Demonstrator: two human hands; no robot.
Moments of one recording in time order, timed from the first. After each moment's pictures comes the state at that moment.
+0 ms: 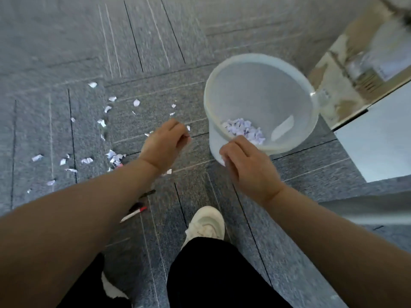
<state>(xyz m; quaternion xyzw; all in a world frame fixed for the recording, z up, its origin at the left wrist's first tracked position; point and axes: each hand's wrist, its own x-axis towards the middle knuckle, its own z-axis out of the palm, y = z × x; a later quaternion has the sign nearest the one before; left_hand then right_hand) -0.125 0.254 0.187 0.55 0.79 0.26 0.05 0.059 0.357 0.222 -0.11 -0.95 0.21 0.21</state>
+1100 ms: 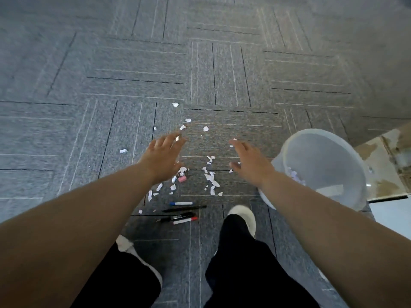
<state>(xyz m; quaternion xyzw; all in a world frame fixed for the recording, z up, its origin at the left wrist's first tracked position) -0.252 0.089 0.276 0.41 0.90 -0.01 0.16 -0.127 0.300 0.277 -0.13 -0.97 0.17 -0.12</state>
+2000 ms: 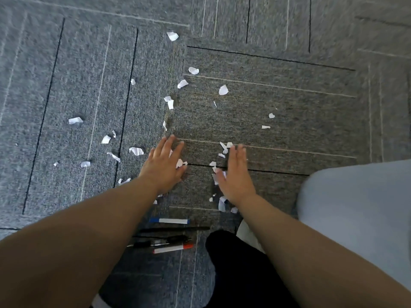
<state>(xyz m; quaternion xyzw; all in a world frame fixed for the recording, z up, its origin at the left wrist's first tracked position) -0.310 0.141 -0.005 0.29 0.90 0.02 0.32 -0.203 0.310 -0.008 -0.25 -0.89 0.32 -0.21</state>
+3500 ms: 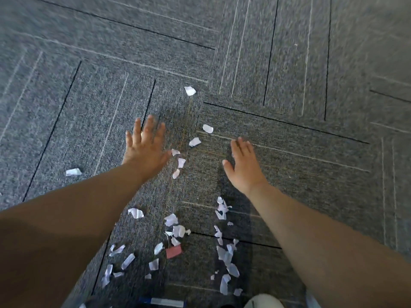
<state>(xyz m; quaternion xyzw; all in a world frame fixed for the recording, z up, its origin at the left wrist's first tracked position) -0.479 0.157 -0.012 0.20 0.95 0.01 0.25 -0.377 0.382 -0.015 -0.15 -0.95 0.21 -0.20</state>
